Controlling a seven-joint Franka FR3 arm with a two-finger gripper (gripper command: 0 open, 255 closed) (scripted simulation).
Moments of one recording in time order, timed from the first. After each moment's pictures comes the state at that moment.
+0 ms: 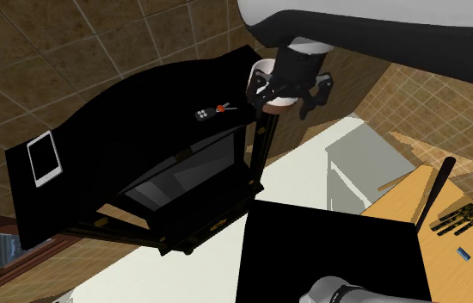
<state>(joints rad) 0.13 -0.36 0.33 -2.33 0.22 1.89 0.20</state>
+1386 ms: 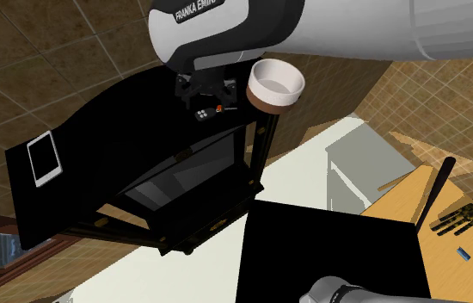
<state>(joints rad) 0.24 0.22 0.48 -2.00 0.12 2.21 0.49</state>
